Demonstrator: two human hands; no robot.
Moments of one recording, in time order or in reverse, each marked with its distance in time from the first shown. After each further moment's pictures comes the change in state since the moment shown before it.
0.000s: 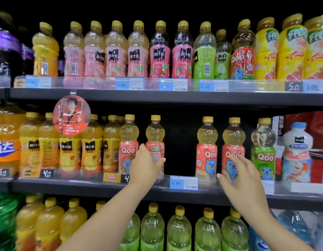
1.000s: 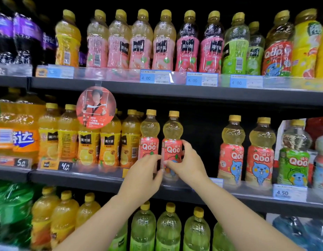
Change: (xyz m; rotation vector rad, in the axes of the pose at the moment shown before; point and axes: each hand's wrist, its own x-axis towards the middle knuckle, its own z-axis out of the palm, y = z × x) left_hand -0.021 -0.066 -0.045 0.077 -0.046 0.433; right_hand 0.032 -0.132 0.120 0.291 -0.333 -0.019
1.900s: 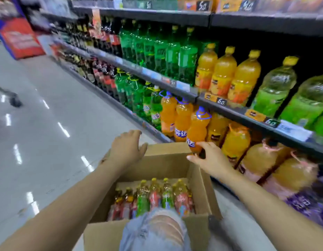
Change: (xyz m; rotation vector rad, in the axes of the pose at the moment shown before) left_hand -0.468 -0.144 -0.194 0.670 -0.397 -0.882; right_hand -0.360 -0.036 0.262 -0.089 -0.931 -0.173
